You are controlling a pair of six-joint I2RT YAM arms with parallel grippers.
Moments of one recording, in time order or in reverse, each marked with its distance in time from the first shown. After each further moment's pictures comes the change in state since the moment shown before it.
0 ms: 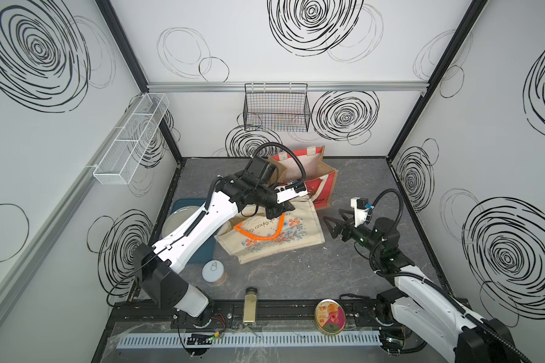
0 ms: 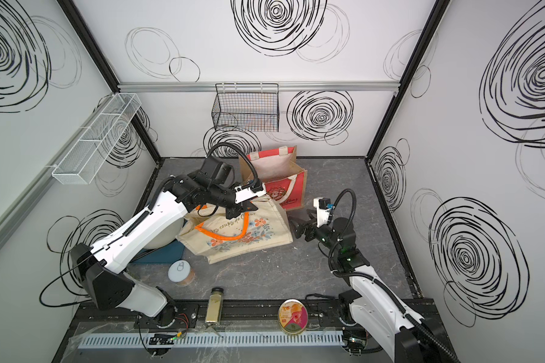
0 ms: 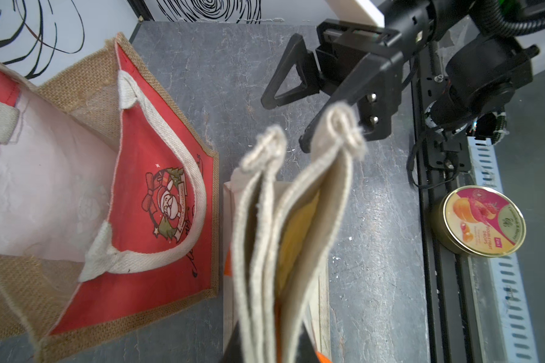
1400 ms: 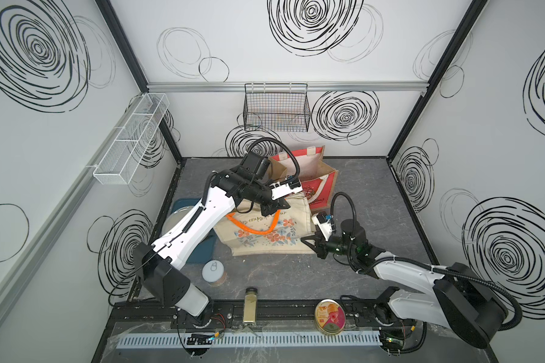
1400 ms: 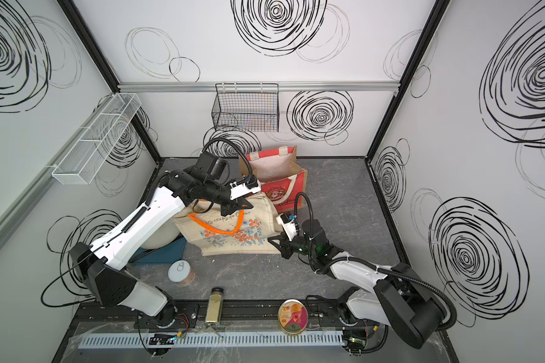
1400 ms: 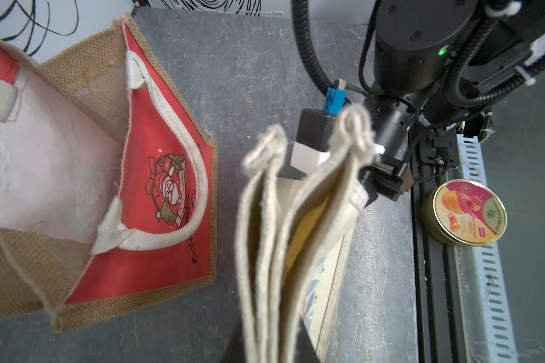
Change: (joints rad) left arm 0.050 0.020 0.045 -0.063 0.036 0.020; right arm 0.312 0.347 0.051 0.113 -0.114 -0.114
